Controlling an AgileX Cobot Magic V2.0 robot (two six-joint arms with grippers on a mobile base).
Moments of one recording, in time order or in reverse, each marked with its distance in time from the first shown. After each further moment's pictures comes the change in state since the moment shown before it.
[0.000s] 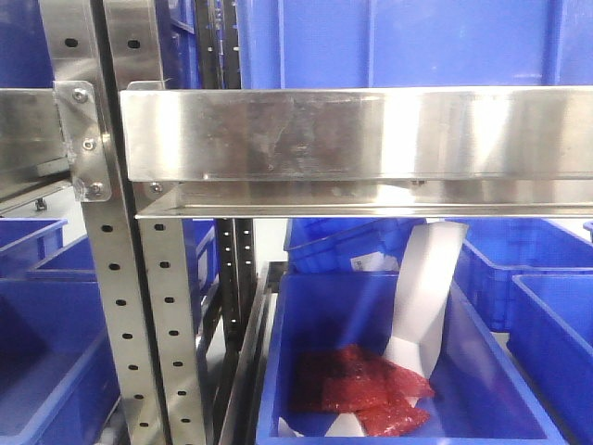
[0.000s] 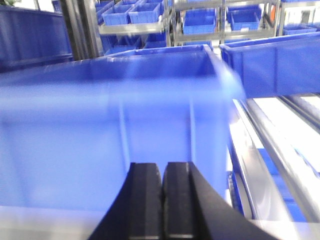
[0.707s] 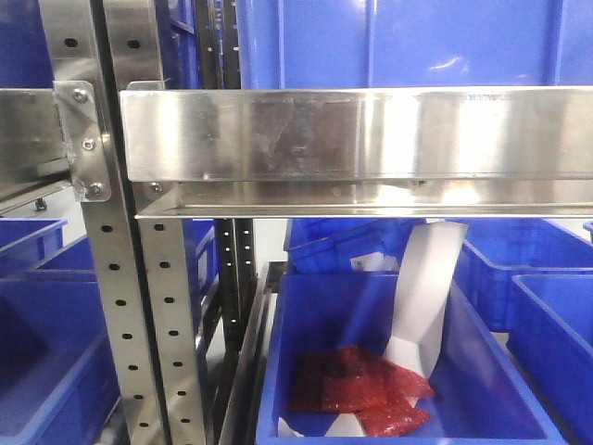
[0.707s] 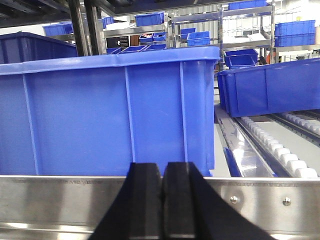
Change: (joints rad) left arm 0.000 0.000 0.000 0.000 0.000 0.000; right arm 0.000 -0.390 0.252 0.000 0.000 0.000
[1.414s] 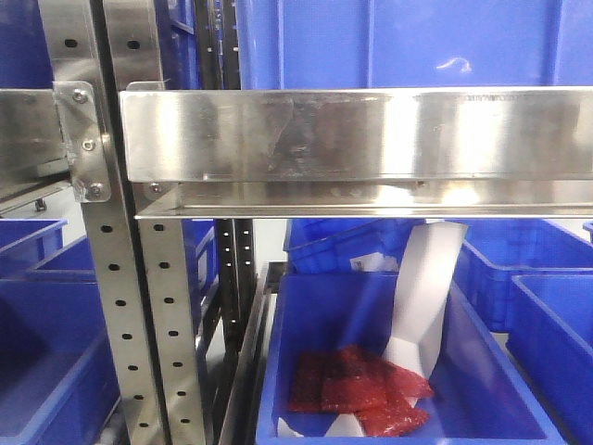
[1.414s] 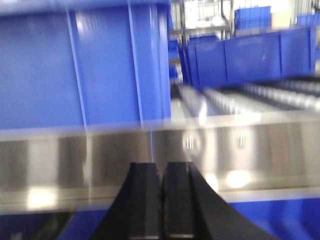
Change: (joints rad) left arm 0.000 0.000 0.000 0.000 0.000 0.000; right arm -0.128 -0.096 0.207 -0.005 -0.013 0.000
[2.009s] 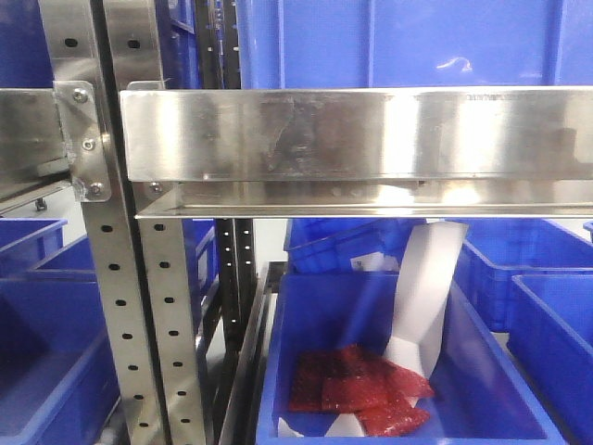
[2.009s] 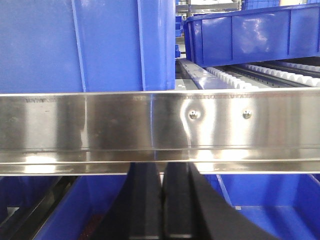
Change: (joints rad) left arm 0.000 0.000 0.000 0.000 0.000 0.000; right arm 0.019 -0.002 0.011 -0.044 0.028 0.000
